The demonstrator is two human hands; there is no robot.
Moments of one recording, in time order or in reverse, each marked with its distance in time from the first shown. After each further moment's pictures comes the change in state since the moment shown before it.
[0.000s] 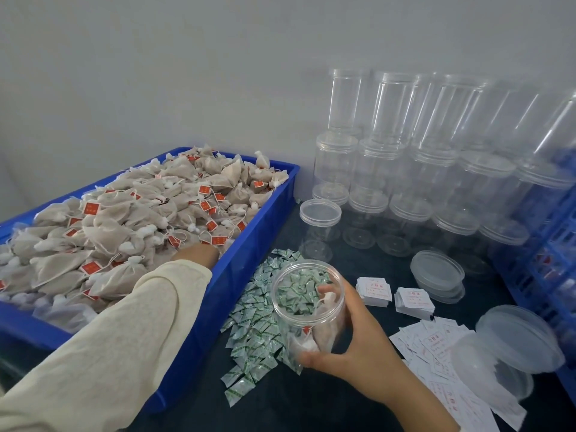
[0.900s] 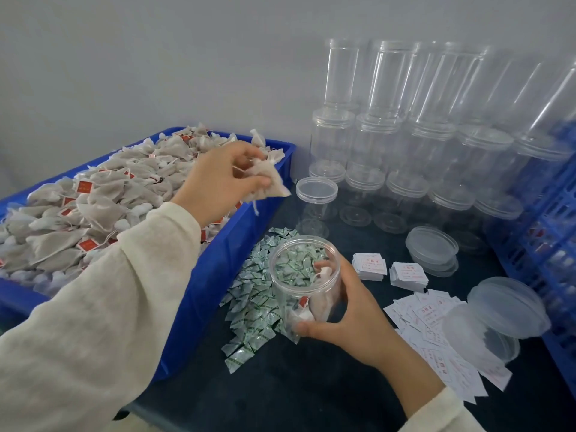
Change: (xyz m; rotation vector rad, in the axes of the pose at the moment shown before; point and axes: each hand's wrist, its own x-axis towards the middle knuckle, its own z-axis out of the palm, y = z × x) left_hand -0.066 0.035 -0.077 -0.928 0.501 0.488; right_hand -0.001 0.003 0.002 0.031 -0.005 0.009
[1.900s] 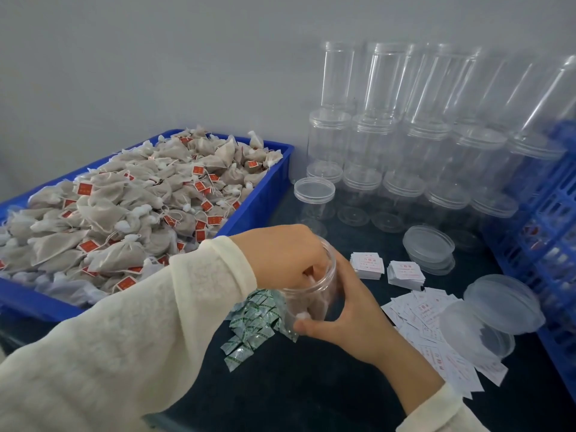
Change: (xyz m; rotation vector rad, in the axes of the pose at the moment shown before) left_hand -0.042 0.056 0.052 0.686 -0.866 0.455; right_hand 0.000 -0.005 -0.002 0.015 -0.013 -0.092
